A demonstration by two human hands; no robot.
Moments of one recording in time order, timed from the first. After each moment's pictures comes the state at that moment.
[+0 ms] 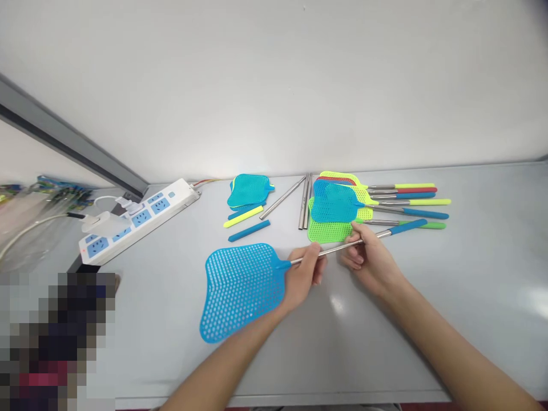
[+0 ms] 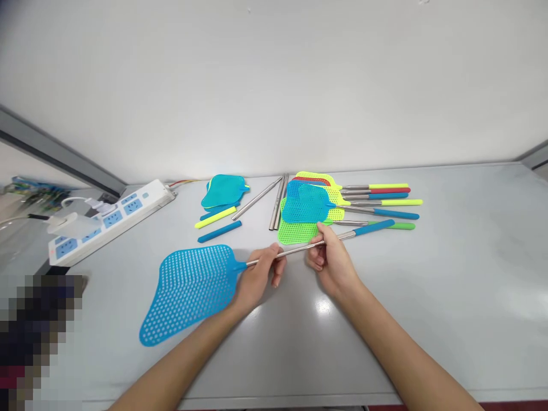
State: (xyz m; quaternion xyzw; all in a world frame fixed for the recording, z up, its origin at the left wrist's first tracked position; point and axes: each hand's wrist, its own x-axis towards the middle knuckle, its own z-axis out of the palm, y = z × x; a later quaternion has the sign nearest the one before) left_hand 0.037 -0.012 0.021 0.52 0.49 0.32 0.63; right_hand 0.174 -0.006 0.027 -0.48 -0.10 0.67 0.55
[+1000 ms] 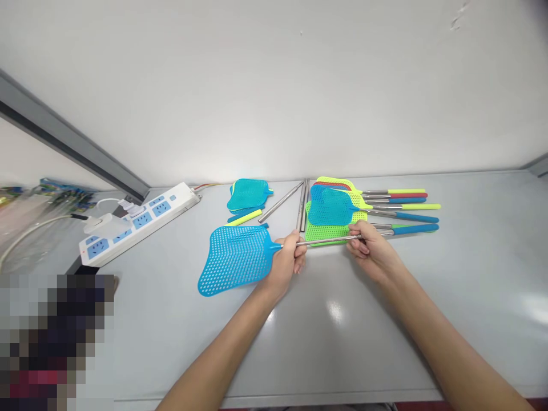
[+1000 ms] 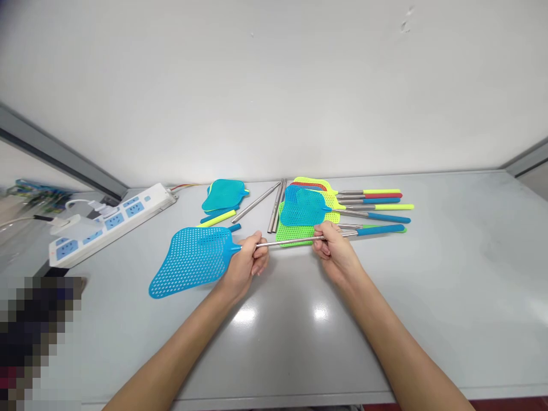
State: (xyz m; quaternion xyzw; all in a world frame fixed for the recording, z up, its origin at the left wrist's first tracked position) left_hand 0.029 0.005 0.034 0.43 0.47 0.40 0.65; right_hand 0.189 0.005 0.030 -0.50 -0.17 0.63 0.57
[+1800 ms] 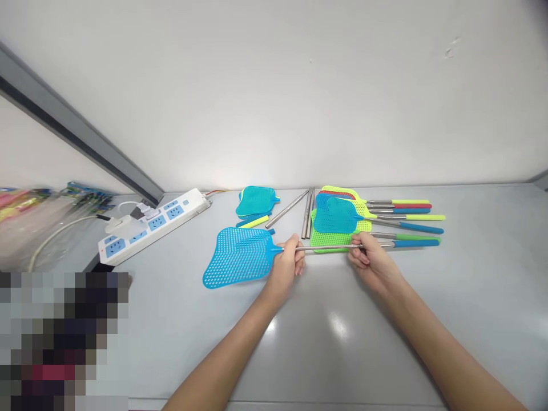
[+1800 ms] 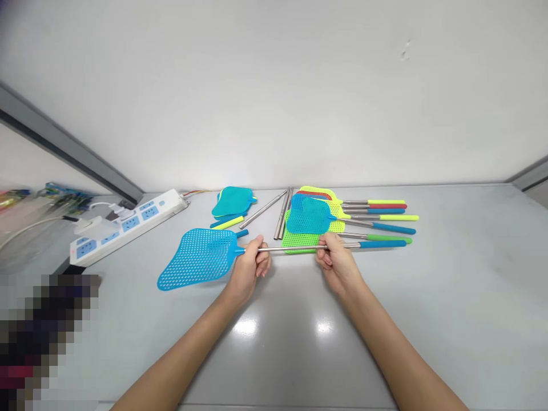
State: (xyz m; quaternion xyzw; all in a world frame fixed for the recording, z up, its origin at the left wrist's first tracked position) left_hand 0.025 0.008 0.023 0.44 0.47 0.46 0.62; right_hand 0.185 0.002 0.024 -0.48 -0.17 0.63 0.59
